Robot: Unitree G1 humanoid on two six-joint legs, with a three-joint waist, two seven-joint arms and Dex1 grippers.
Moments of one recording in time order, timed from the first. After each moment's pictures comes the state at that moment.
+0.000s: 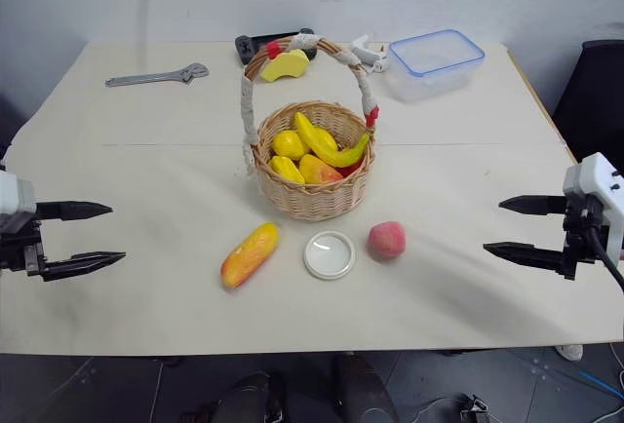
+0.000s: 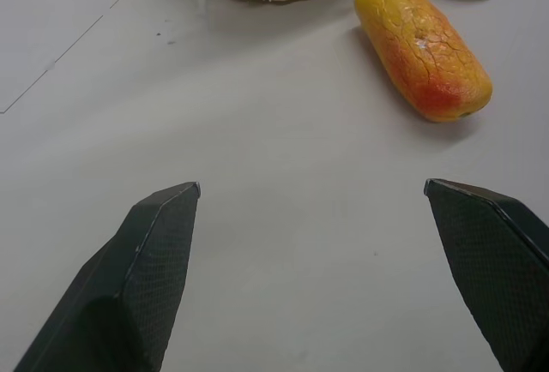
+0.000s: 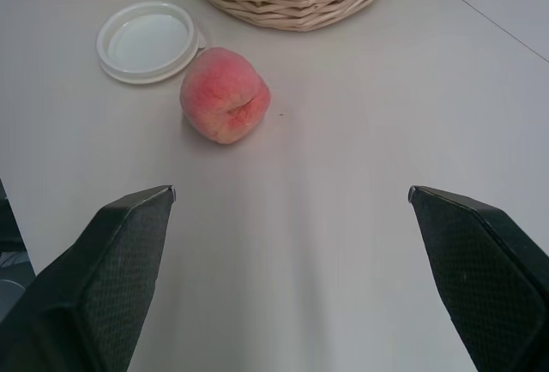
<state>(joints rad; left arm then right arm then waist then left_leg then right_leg) -0.01 1.12 0.53 -0.04 -0.48 0.37 -1.26 -0.11 -1.16 -0.44 -0.01 0.55 0.51 1.37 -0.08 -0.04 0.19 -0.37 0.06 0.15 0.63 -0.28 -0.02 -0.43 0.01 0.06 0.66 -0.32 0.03</state>
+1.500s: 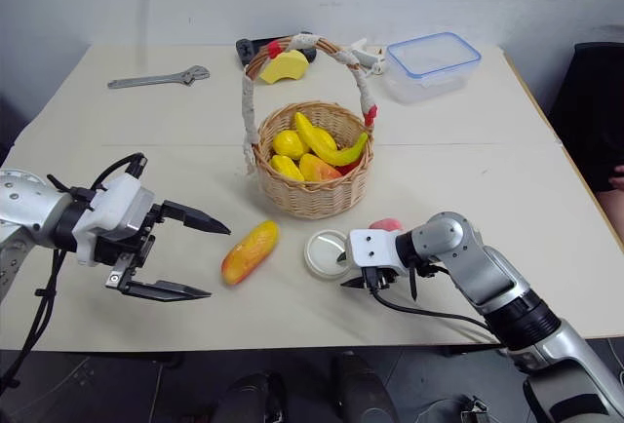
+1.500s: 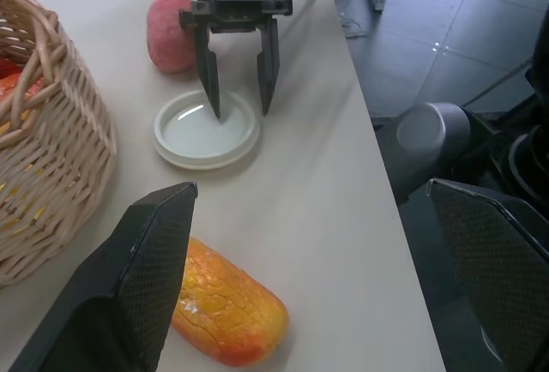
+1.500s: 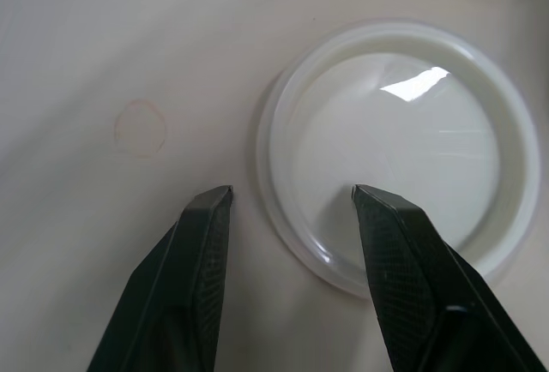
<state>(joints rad) -0.39 1.08 0.09 -0.39 -0.64 0.55 -1.31 -0.53 -0.71 0.43 -0.08 0.05 0.19 1.21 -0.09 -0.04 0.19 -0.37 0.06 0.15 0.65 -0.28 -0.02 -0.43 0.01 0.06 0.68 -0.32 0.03</state>
